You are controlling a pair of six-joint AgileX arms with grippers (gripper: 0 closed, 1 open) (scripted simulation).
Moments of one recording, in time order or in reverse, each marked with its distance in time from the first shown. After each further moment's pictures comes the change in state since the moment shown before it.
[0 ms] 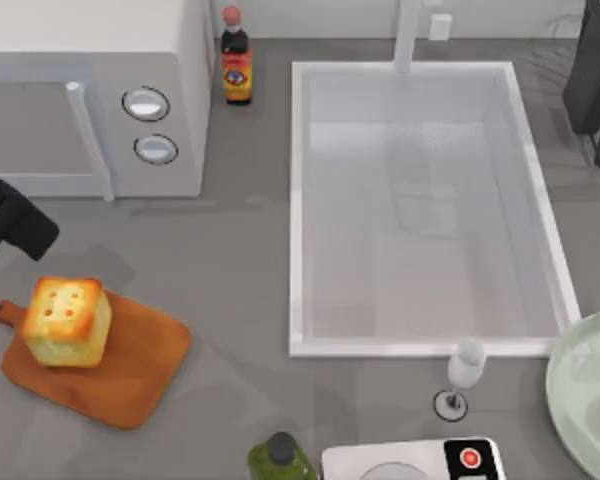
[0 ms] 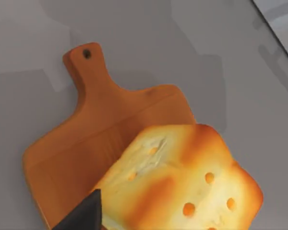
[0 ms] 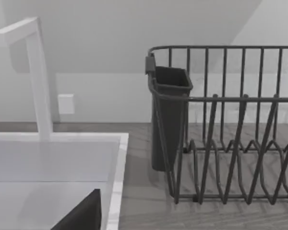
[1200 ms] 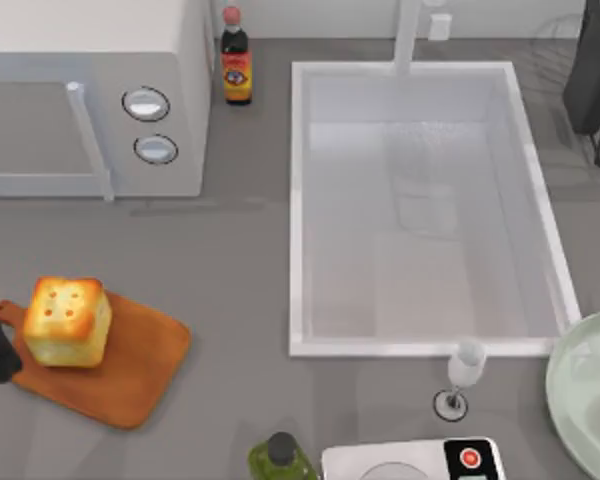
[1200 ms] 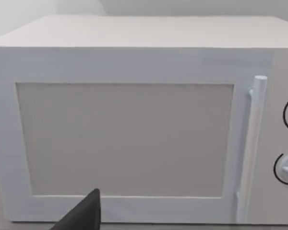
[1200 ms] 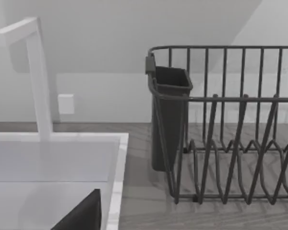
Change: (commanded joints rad) left arm 0.116 -0.988 -0.590 0.484 0.012 0.956; right arm 0.000 0.000 0.000 0.000 0.000 0.000
